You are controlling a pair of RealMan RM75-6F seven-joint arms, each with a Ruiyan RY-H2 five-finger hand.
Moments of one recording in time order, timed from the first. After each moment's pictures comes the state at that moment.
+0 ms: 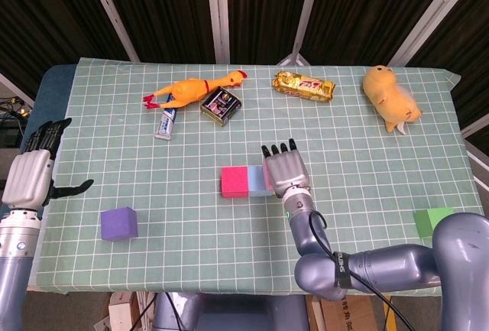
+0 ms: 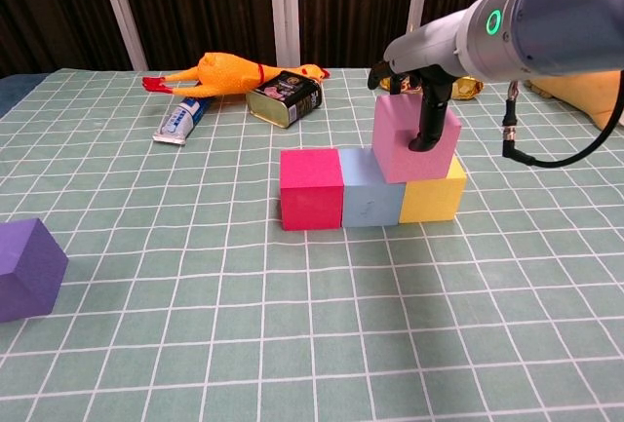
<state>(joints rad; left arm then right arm) -0.38 -0.99 -0.26 -2.11 1.05 1.39 0.26 1.29 -1.40 0.28 -1.93 0.03 1.29 -1.08</state>
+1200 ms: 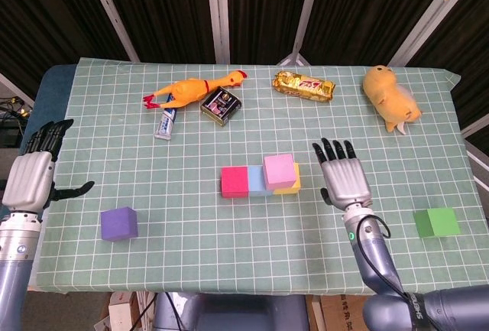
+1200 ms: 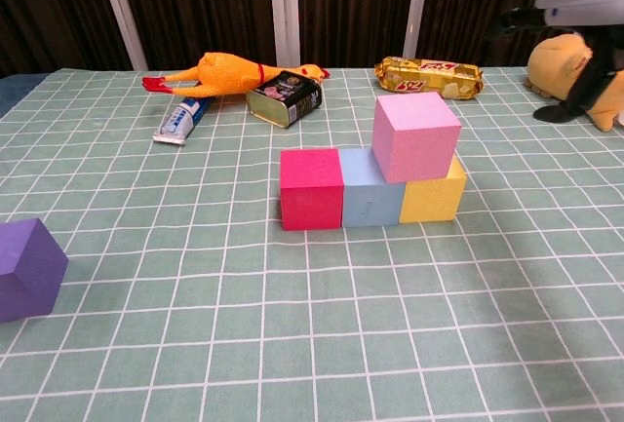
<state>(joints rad) -0.37 -0.99 -0.24 -2.13 1.08 1.41 0.28 0.96 -1.16 0.07 -2.20 -0.47 1.45 -0.79</state>
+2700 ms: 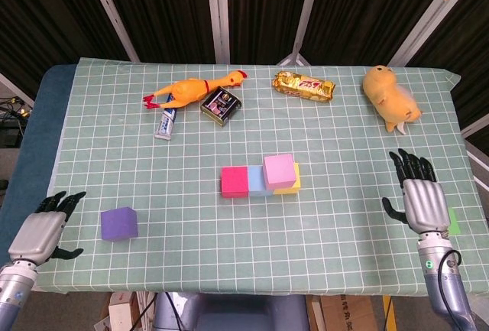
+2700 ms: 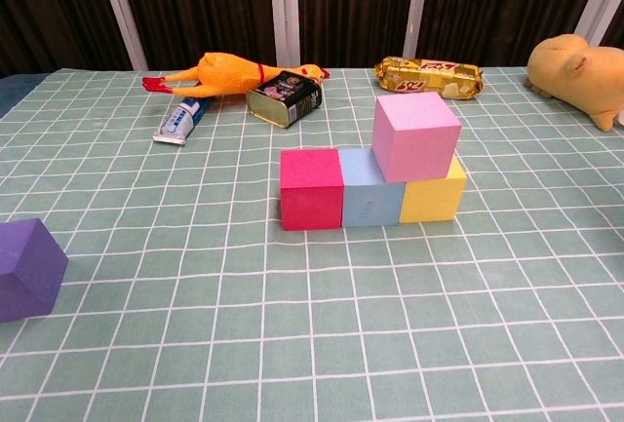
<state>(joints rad) -0.27 -0.95 0.04 -2.07 1.17 1.22 0.38 0.44 -1.08 0.00 -1.92 -1.06 1.44 -0.28</state>
